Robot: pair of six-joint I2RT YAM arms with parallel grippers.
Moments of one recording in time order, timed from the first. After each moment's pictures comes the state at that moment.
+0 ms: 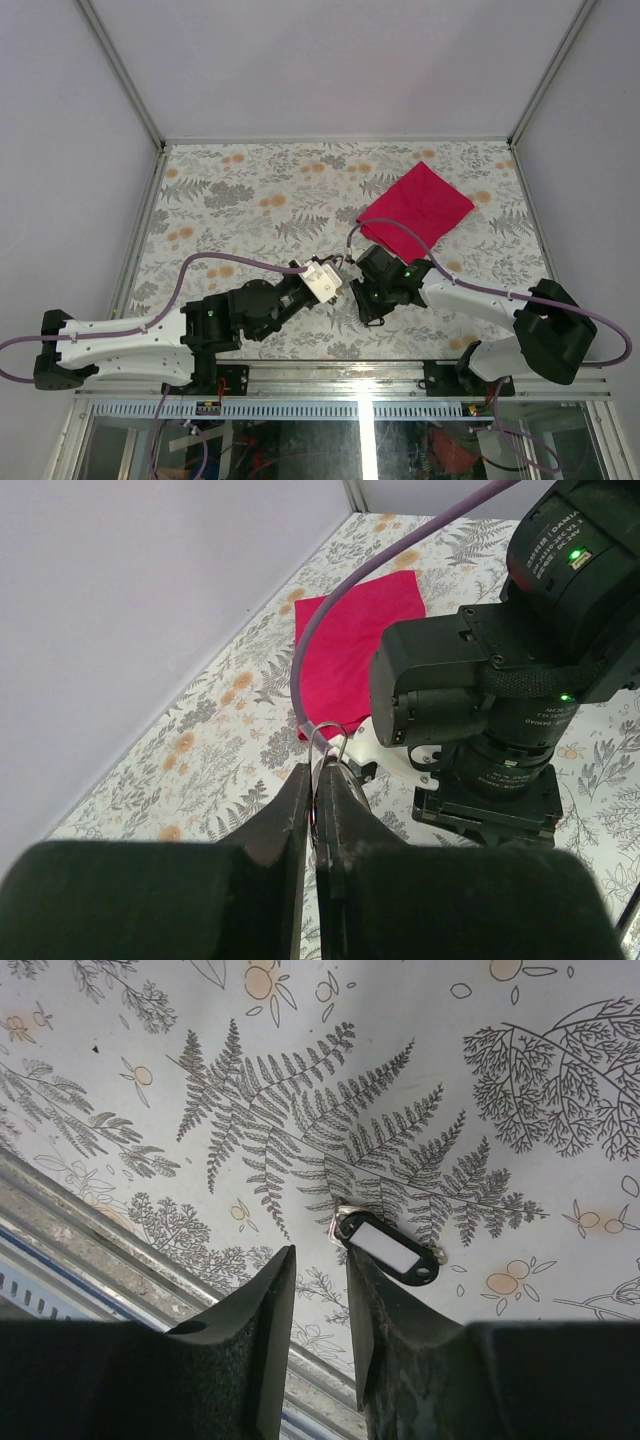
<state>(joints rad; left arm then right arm) -1.39 0.93 0.84 0.02 -0.59 0.33 0.88 1.37 0.76 -0.52 -0.13 0.41</state>
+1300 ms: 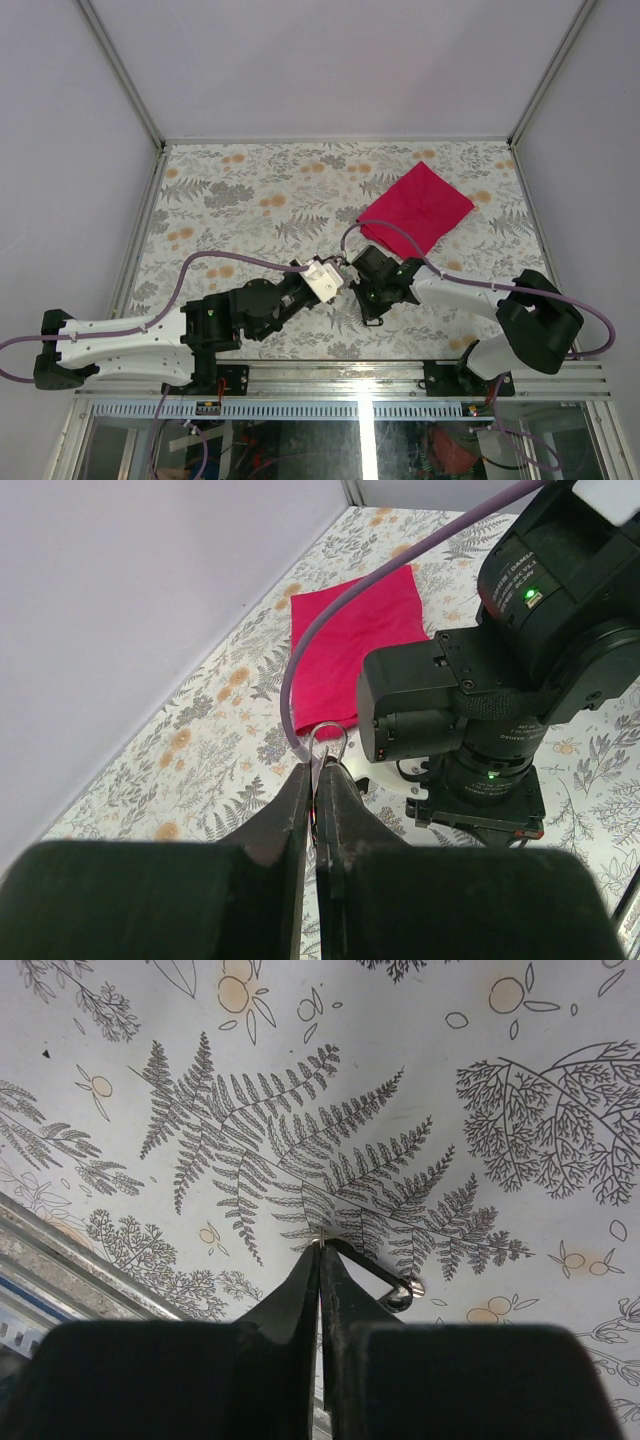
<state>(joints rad) -1.39 0.94 0.86 -0.02 -0.58 0.32 0.87 1.47 0.77 -0.48 -0.12 0.33</state>
